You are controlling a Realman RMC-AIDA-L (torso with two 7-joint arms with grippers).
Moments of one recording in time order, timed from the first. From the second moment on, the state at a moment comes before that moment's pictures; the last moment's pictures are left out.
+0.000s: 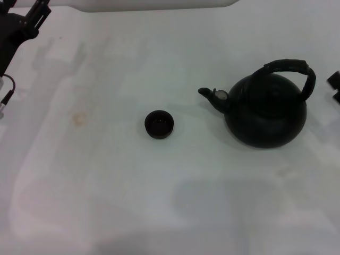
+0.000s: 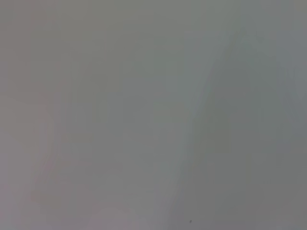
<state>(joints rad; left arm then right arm) -0.37 -2.08 1.49 0.34 0.18 1.06 -0.64 0.17 2.01 -1.79 -0.06 -0.11 -1.60 0.74</state>
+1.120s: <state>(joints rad) -0.38 -2.08 1.49 0.31 0.16 1.08 -0.62 0.26 2.02 -1.81 -0.07 -0.18 -1.40 0.74</state>
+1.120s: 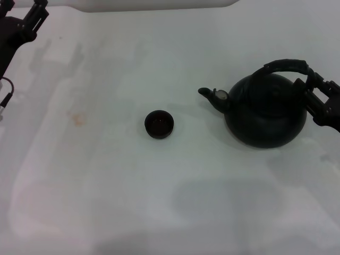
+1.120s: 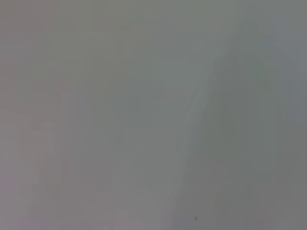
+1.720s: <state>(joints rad) -0.38 -2.09 1.49 0.29 0.16 1.08 -0.63 0.27 2.02 -1.79 -0.09 -0.18 -1.40 0.74</state>
